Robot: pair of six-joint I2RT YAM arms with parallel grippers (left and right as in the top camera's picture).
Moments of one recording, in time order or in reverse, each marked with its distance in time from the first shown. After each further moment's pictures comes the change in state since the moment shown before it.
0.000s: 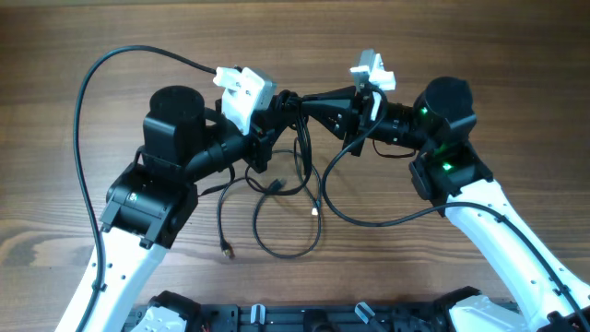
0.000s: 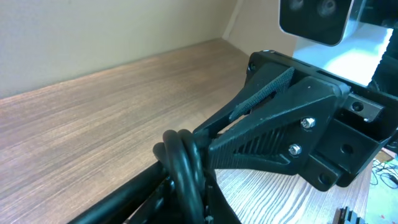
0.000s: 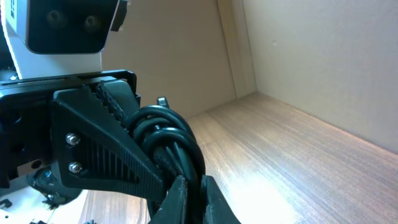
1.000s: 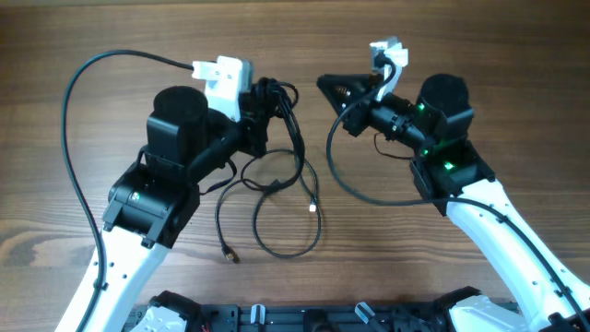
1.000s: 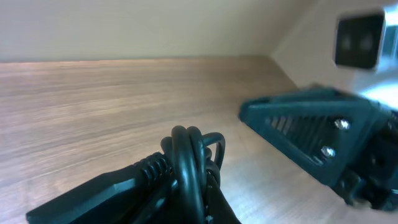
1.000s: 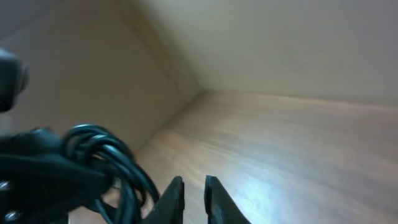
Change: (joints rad) left arm -0.008 0.005 -0.001 -0.008 -0.212 -0.199; right arm -0.005 -0.004 0.007 -0.091 0.272 0.191
